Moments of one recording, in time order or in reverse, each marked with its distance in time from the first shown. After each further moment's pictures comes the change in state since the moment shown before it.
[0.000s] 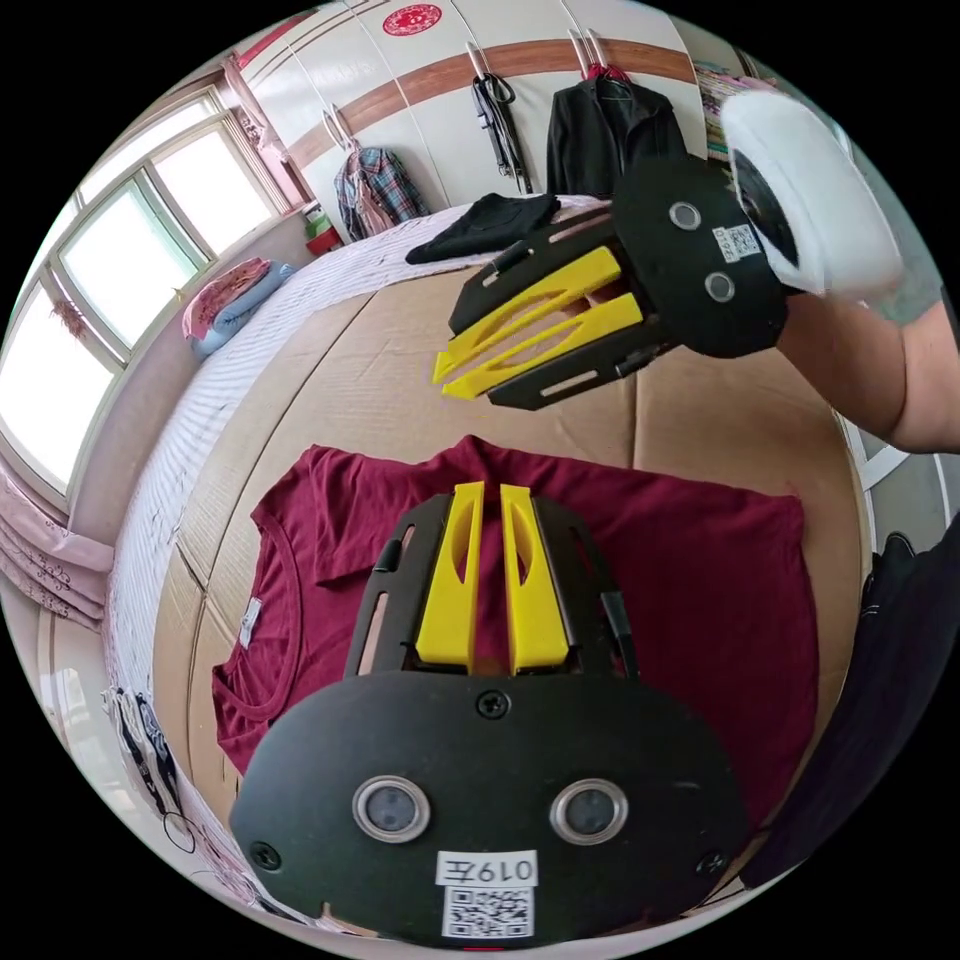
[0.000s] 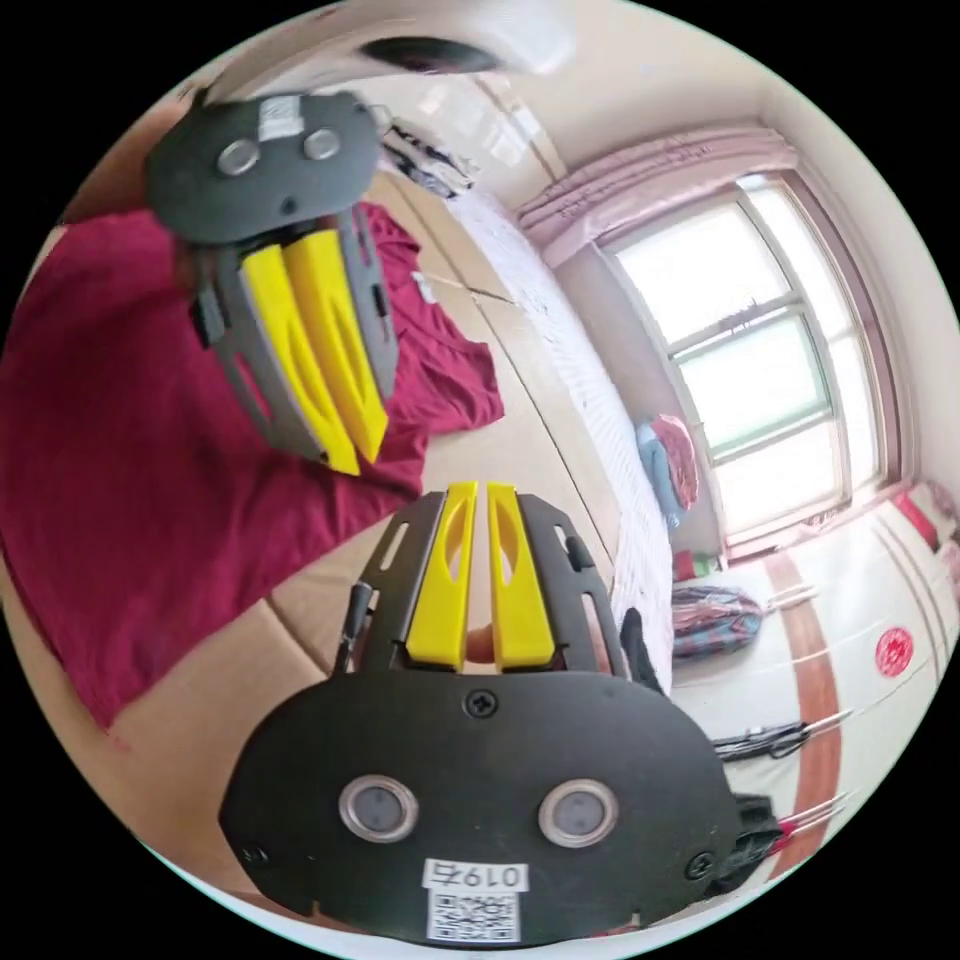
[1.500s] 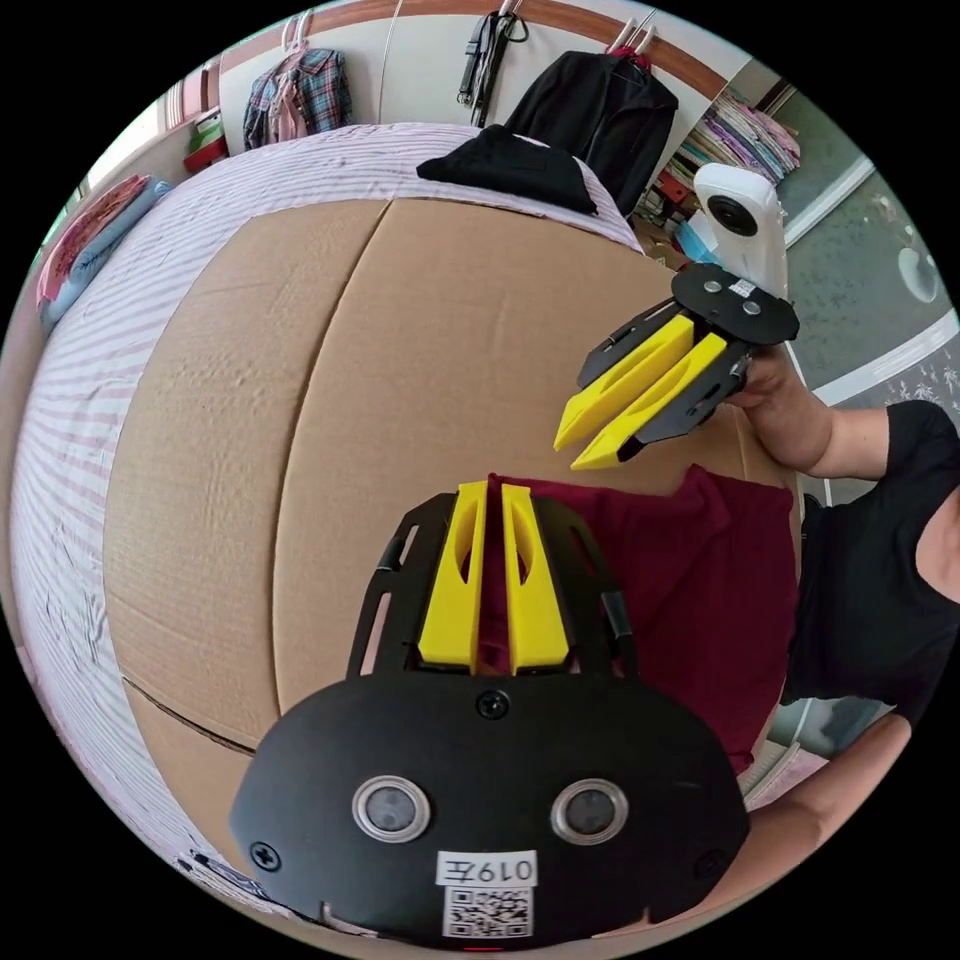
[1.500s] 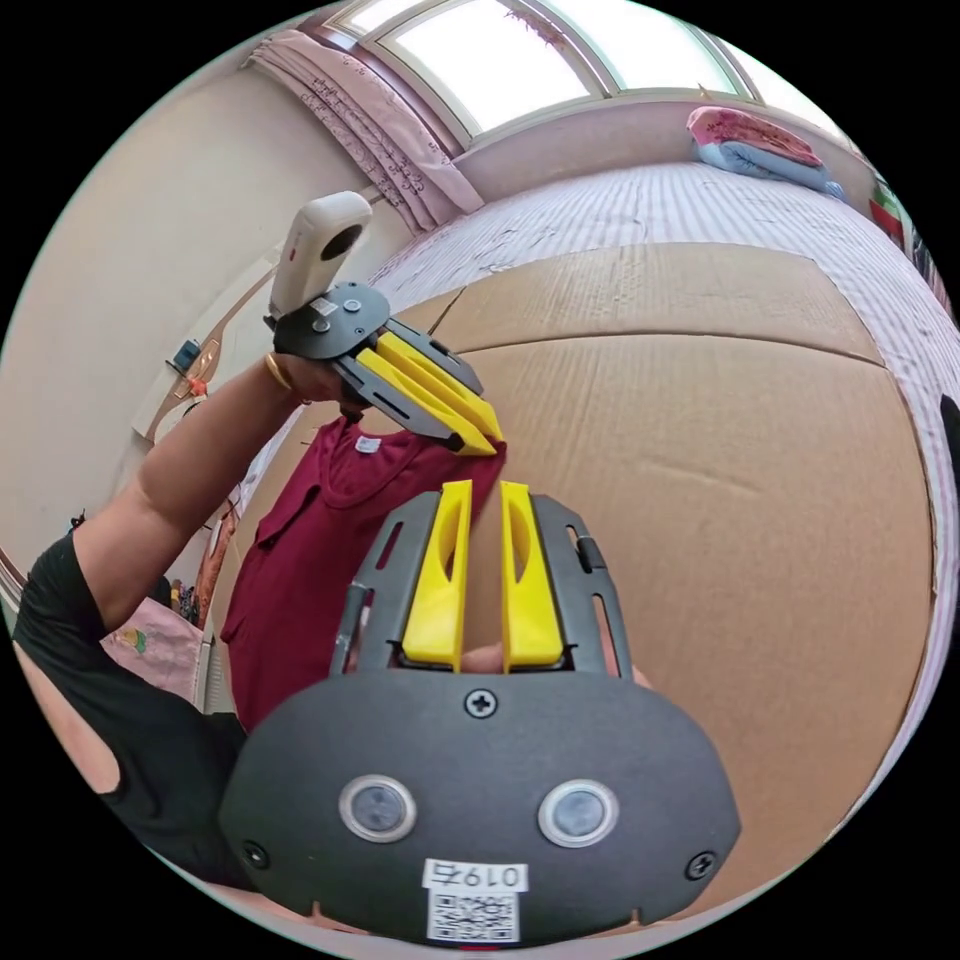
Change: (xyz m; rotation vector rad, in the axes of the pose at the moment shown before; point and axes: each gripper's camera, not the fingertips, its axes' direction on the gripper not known) left arm -0.502 -0.077 0.287 -0.209 0.503 0.102; right arm 0.444 0.113 0.424 -0.043 -0.922 0.899
